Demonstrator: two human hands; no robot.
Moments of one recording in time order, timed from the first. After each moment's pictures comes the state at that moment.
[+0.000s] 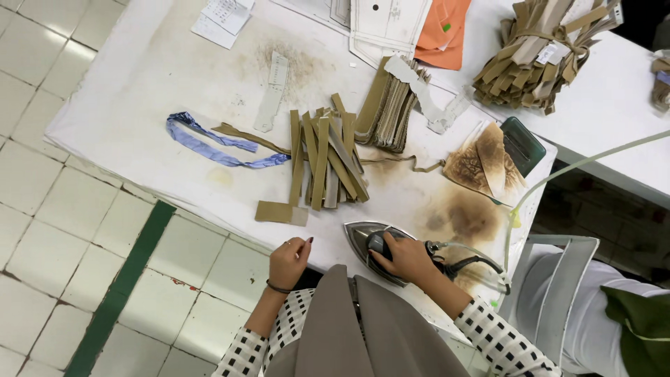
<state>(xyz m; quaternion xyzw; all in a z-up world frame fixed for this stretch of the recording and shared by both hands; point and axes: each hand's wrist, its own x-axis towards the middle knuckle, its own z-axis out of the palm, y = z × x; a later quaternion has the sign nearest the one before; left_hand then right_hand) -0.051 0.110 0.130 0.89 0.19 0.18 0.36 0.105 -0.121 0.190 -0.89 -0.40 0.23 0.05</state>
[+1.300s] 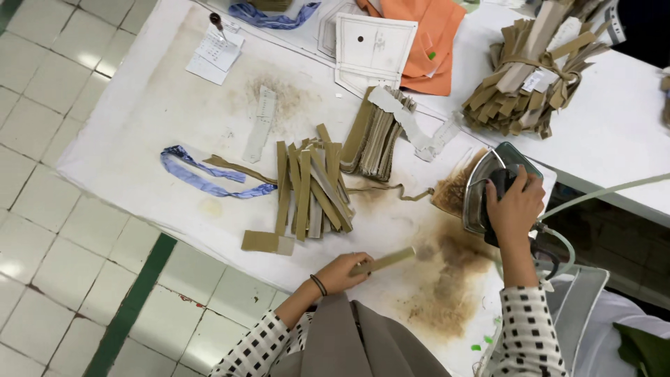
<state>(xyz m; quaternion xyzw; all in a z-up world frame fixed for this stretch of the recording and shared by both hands) 0.086 0.038 0.188 0.76 -0.01 -0.27 0.59 0.318 -0.217 0.237 -0.99 -0.10 -0.07 0.08</state>
